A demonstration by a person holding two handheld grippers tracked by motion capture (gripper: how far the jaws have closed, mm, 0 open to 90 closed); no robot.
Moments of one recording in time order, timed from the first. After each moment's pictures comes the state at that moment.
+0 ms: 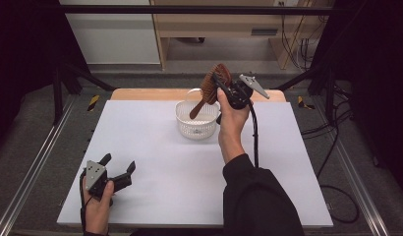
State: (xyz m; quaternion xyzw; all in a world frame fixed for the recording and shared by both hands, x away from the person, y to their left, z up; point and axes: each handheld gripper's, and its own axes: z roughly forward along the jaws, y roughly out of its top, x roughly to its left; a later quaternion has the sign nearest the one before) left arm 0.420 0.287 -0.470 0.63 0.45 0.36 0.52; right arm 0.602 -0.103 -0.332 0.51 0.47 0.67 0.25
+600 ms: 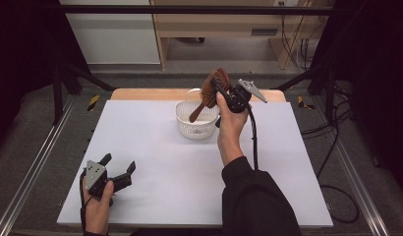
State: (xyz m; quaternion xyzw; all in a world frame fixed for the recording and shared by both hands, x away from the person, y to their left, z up) left arm 0.420 0.287 -0.471 0.63 0.45 0.35 0.52; right arm 0.604 -0.102 -0.349 0.52 0.47 0.67 0.25
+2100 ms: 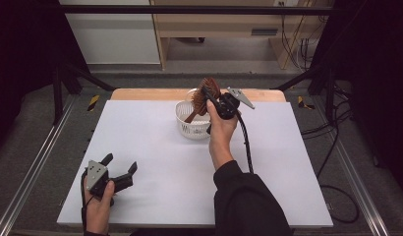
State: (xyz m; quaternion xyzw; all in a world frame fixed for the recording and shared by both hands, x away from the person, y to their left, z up) left arm 0.421 0.284 -0.471 0.64 0.45 0.35 0.52; right arm 0.608 -0.077 -0.380 0.53 0.48 0.66 0.23
